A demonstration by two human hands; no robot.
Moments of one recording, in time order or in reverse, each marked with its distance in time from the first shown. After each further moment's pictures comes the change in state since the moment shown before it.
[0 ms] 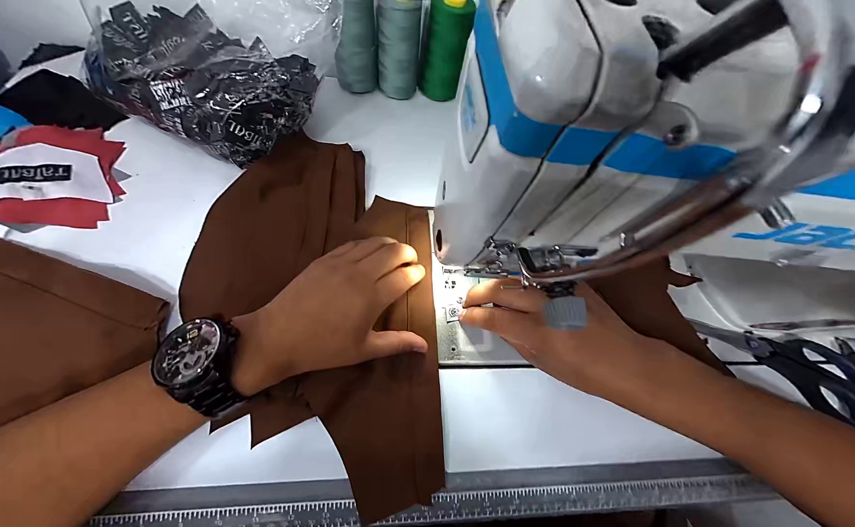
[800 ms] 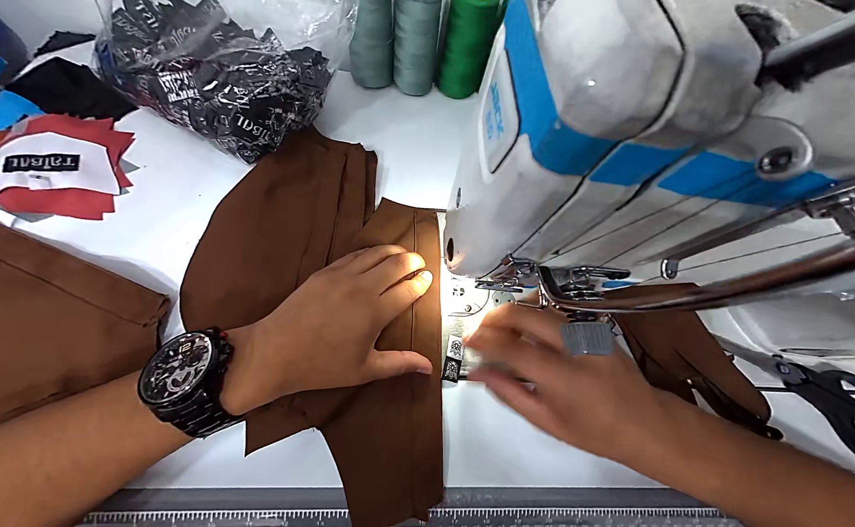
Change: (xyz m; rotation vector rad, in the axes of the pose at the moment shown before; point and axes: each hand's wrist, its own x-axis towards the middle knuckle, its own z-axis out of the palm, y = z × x) left_hand -0.007 0.009 0.002 -0.003 -0.019 -0.046; right_hand -0.007 -0.030 0.003 0.118 0.159 0.107
